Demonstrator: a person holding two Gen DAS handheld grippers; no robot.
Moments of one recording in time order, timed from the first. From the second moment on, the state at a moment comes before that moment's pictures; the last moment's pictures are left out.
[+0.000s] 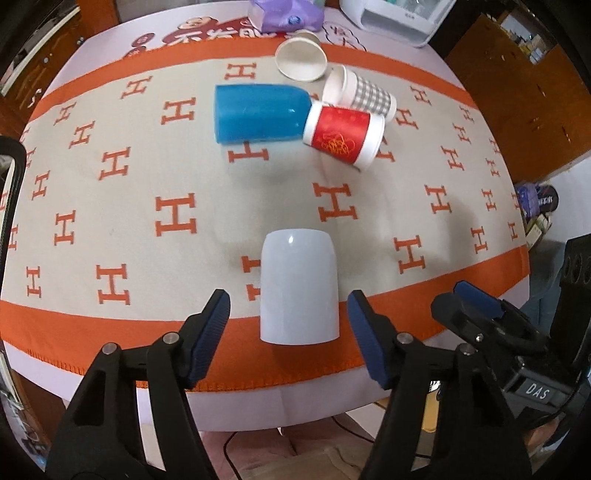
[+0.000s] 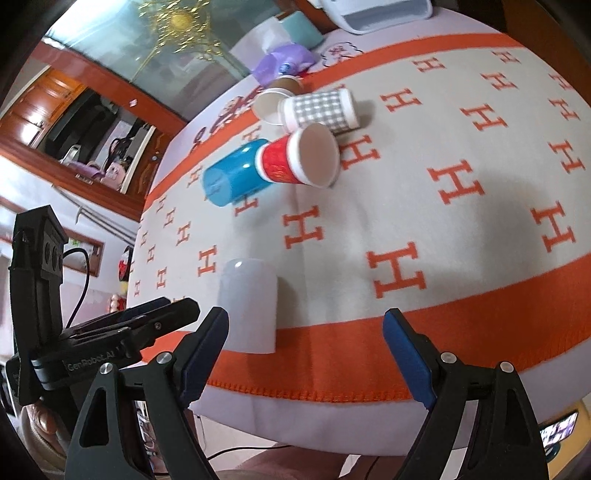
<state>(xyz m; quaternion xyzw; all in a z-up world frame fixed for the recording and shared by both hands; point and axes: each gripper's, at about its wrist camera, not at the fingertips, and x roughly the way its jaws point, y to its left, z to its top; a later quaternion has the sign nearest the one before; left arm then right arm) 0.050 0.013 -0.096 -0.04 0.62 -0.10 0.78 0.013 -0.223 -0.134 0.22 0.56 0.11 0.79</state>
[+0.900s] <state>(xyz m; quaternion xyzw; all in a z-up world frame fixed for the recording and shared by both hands) 0.043 0.107 -0.151 -0.06 0.55 -0.04 0.83 0.095 -0.122 -0.203 0.18 0.66 0.15 0.72</state>
